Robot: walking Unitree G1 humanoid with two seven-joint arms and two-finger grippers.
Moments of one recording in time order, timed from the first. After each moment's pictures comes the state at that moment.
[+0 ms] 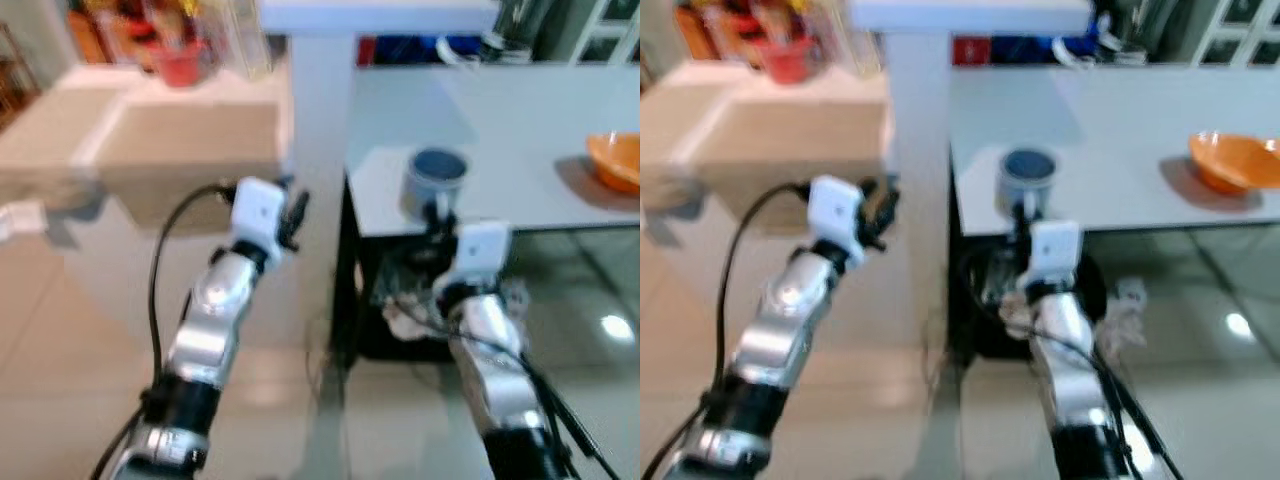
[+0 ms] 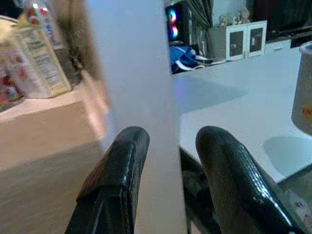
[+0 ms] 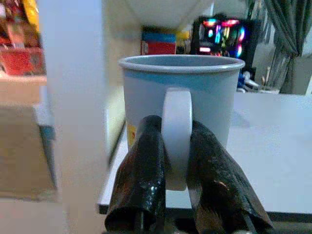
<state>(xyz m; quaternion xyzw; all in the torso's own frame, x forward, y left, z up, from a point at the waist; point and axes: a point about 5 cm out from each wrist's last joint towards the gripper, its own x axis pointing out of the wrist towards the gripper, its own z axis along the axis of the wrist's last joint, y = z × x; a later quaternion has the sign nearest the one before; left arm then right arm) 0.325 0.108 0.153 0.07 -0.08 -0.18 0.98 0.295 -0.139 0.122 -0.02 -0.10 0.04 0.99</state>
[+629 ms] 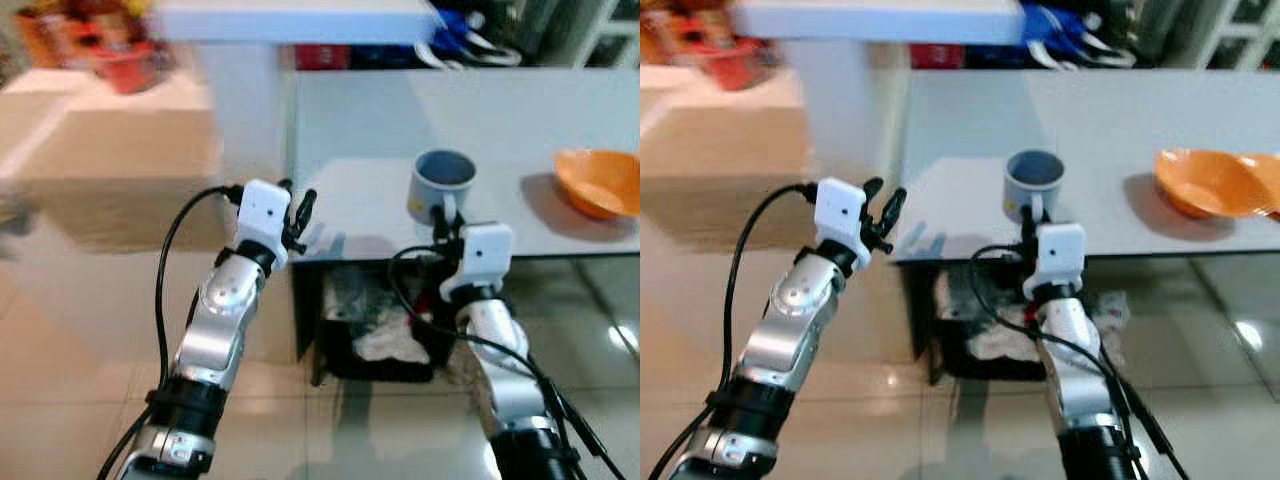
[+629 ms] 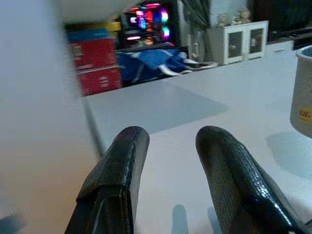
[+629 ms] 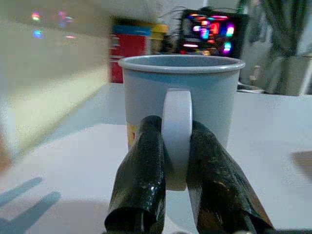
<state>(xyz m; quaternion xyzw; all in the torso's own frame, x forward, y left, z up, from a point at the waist) 0.322 0.099 0.152 0.06 -0.08 -0.19 0.98 0.292 -0.151 0.121 -0.04 -0.10 0.02 0.99</state>
